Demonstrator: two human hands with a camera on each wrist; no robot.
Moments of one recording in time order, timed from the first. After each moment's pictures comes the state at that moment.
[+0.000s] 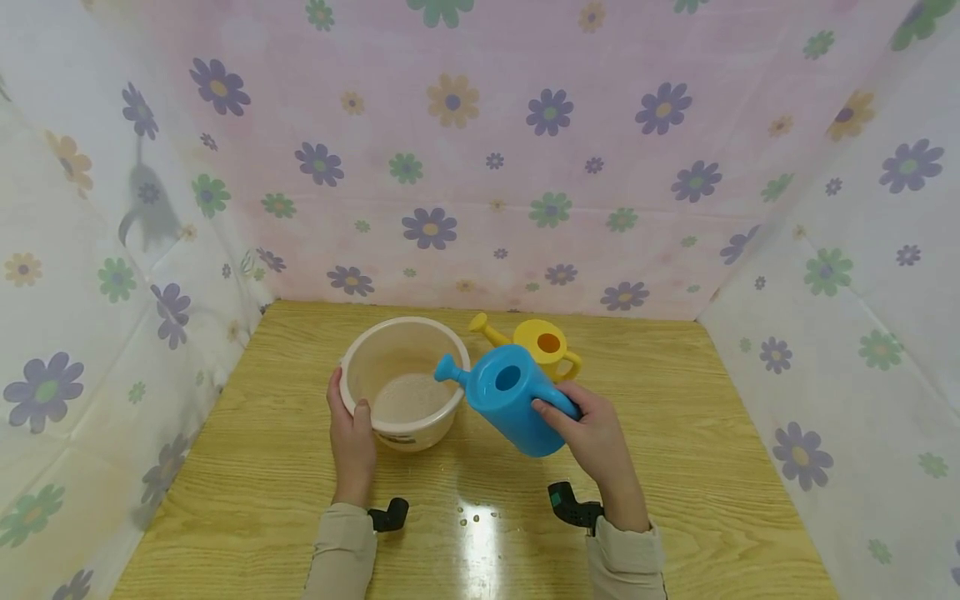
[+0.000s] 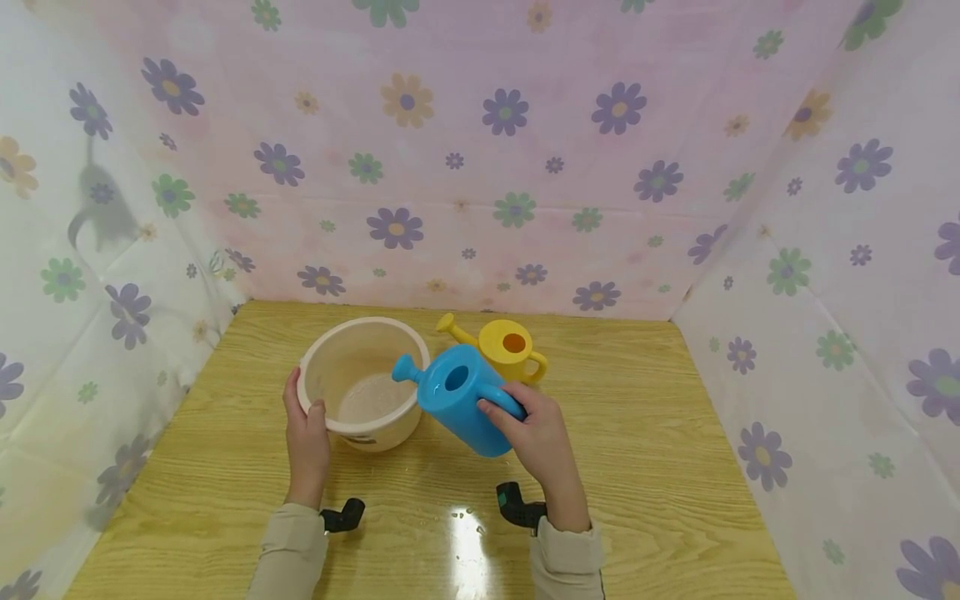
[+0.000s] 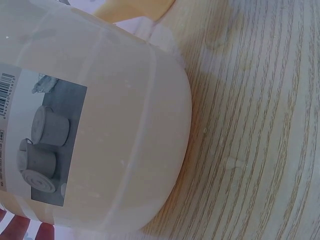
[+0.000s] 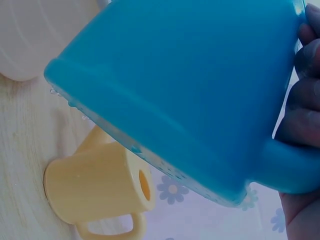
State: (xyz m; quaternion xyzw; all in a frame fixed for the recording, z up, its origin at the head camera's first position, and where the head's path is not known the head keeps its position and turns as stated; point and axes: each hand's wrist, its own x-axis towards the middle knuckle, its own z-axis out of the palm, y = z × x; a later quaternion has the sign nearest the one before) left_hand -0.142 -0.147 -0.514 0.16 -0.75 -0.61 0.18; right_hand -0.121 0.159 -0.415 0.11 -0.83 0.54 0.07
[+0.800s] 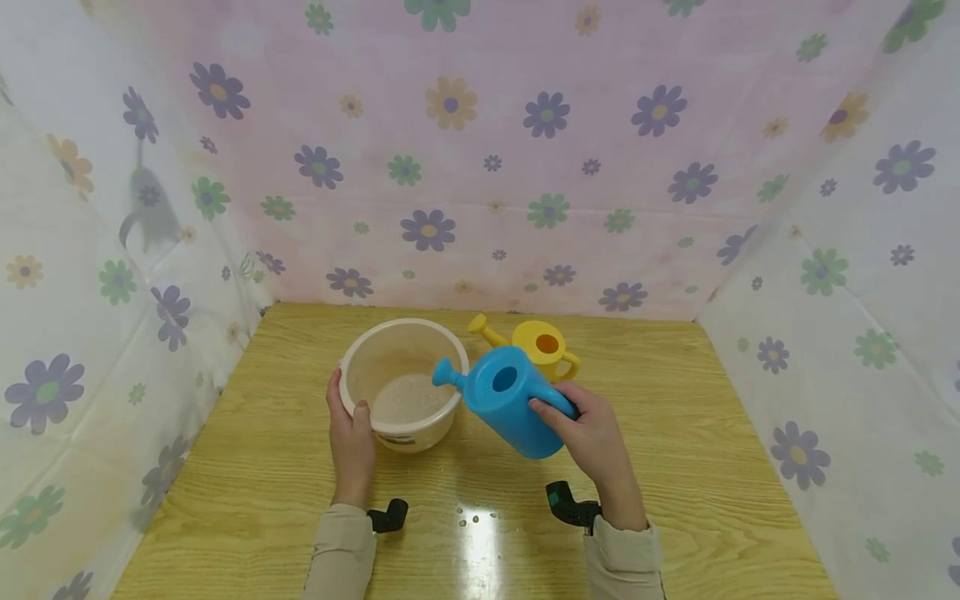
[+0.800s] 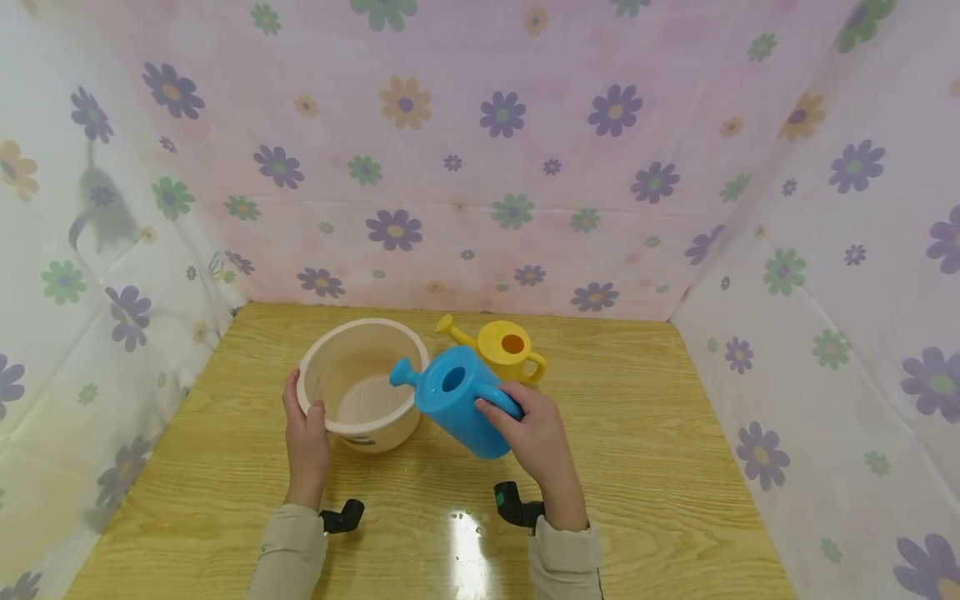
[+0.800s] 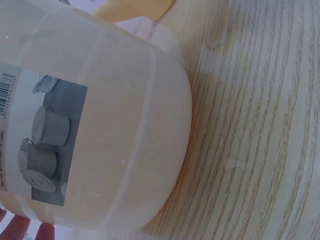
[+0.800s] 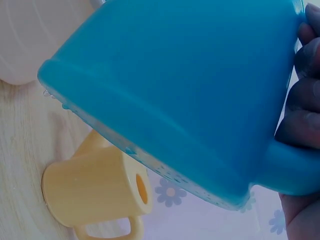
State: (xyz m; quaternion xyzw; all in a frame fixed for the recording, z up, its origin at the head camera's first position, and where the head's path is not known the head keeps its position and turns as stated) left_hand -0.140 -0.146 -0.511 0.16 -0.75 -0.62 0.17; right_hand -0.120 0.158 -0.412 0.12 -0.83 0.53 0.08
